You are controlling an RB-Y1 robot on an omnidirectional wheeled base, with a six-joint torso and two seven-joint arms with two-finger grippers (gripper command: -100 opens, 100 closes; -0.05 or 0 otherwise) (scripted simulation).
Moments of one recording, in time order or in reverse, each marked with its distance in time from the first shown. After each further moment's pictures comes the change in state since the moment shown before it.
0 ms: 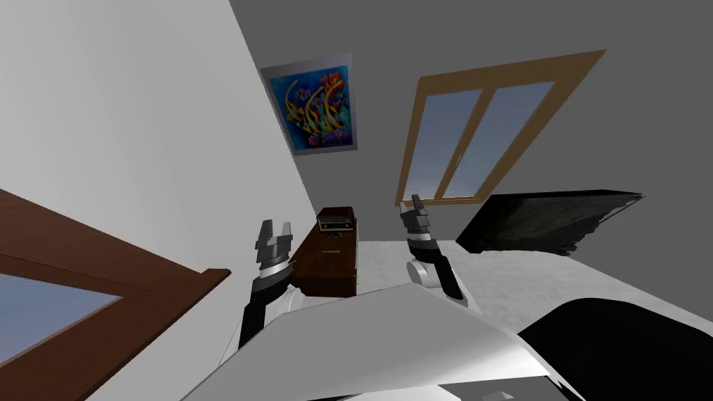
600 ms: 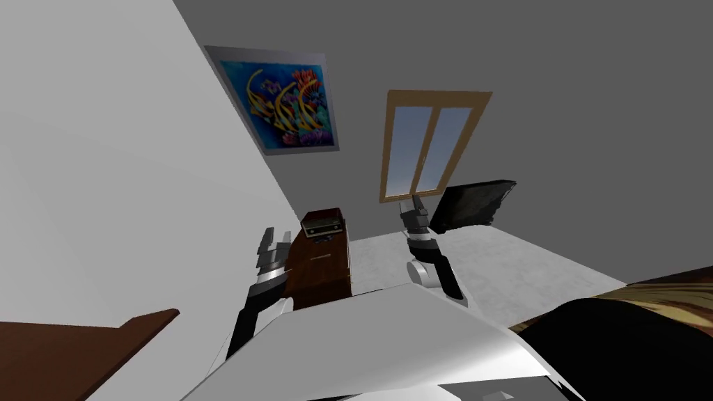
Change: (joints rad) left arm 0.041 0.078 0.049 0.079 0.104 0.063 0.016; right arm 0.000 0.000 0.000 0.000 0.000 0.000 0.000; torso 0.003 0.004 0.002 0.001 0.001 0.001
